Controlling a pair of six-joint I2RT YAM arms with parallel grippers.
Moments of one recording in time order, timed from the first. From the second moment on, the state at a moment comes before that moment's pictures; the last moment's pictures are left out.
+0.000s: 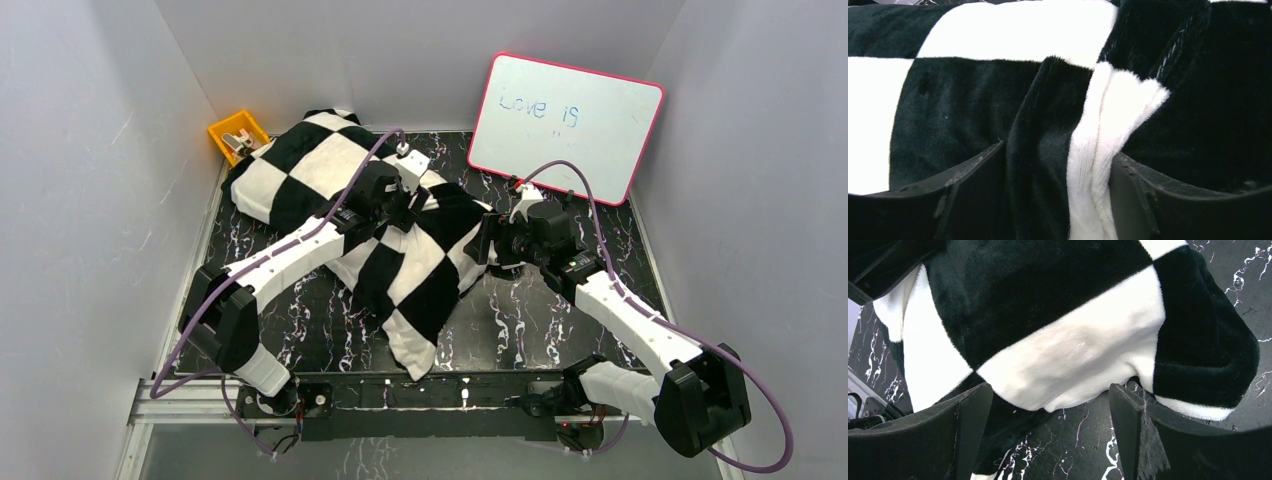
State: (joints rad) left arm -0.64 1.56 1.21 -0.21 -0.15 0.14; right arm 0.49 1.09 0.72 -0.17 -0.21 0.42
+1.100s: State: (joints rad) left arm -0.46 1.56 1.24 -0.26 -0.10 0.04; right arm 0.89 1.59 1.27 -0.05 0.15 0.36
